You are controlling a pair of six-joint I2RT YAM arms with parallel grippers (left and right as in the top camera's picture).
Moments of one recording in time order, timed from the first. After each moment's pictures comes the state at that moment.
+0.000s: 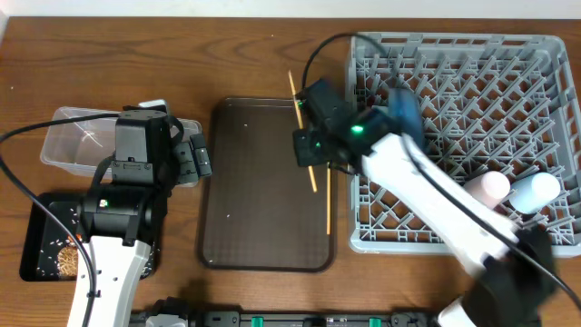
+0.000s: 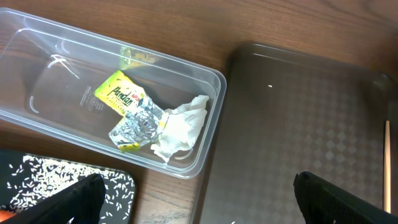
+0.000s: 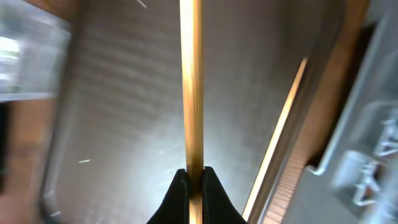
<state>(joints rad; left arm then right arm) -0.09 1.08 1.09 -0.89 -0.14 -0.25 0.66 1.71 1.48 -0.84 -0.05 0.44</state>
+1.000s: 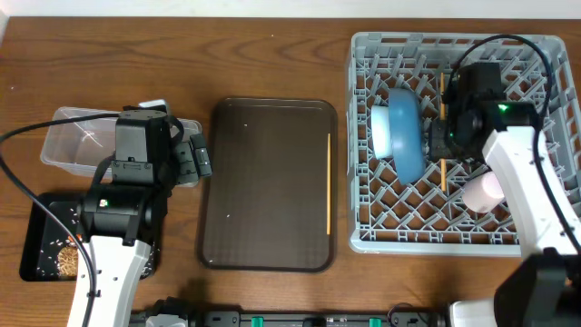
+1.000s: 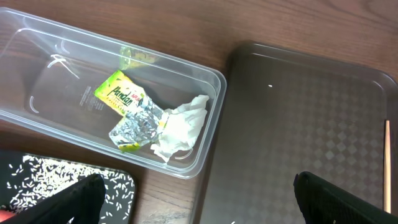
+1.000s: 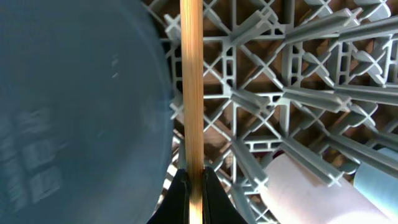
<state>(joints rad) -0.09 1.08 1.09 -0.89 -0.14 -0.25 0.02 1.61 1.30 -0.98 0.07 0.08</state>
